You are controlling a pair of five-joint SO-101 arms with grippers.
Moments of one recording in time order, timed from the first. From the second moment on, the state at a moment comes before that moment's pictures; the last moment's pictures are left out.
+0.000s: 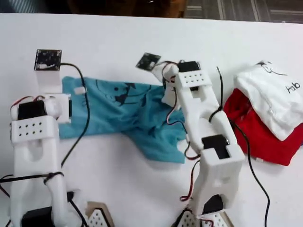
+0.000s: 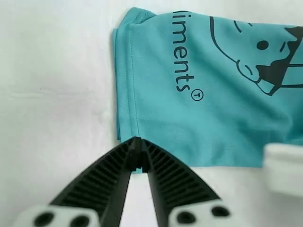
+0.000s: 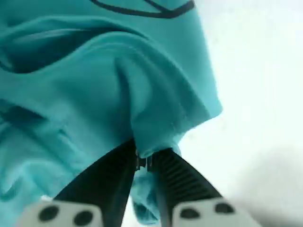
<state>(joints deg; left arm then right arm) -19.8 -29.3 33.7 64.7 -7.8 -14.2 23.2 -8.4 72.0 49.7</state>
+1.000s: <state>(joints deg) -19.9 -29.3 38.1 62.8 -7.8 -26.4 16.3 -7.6 69.7 43.2</state>
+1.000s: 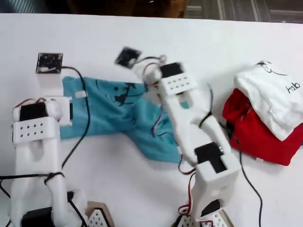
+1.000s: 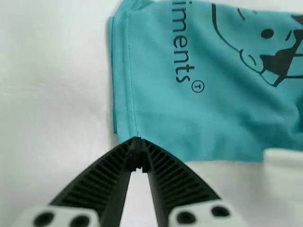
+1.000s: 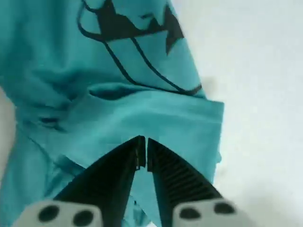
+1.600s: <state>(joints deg) -25.0 -29.3 43.0 58.3 -7.8 -35.1 29.0 -7.6 64.4 40.8</state>
